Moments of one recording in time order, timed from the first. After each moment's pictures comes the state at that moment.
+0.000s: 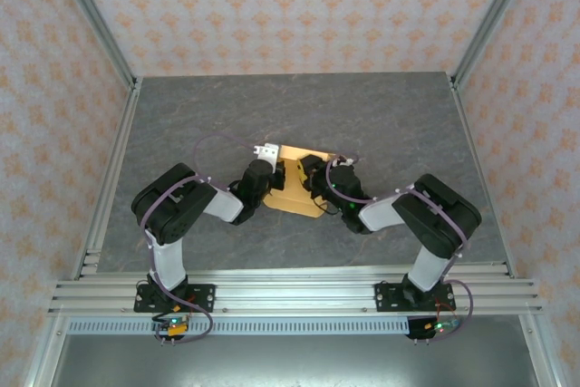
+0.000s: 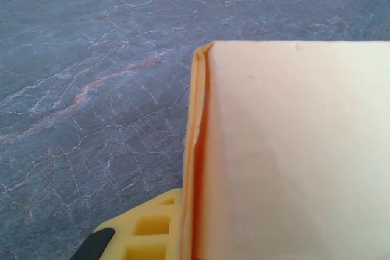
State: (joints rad) left arm -0.62 1.88 0.66 0.80 -0.29 -0.26; right arm 0.71 1.70 0.53 0.95 0.01 1.76
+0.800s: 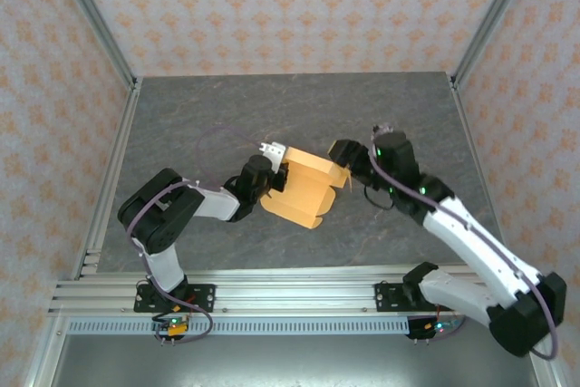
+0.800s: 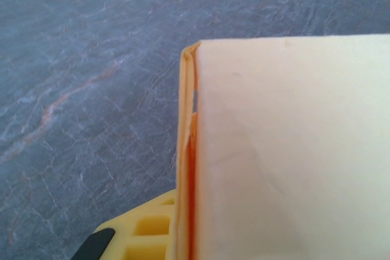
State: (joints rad) left arm -0.62 1.77 0.68 0.65 -0.16 -0.13; right arm 0.51 1.06 0.94 -0.44 -0.13 0.89
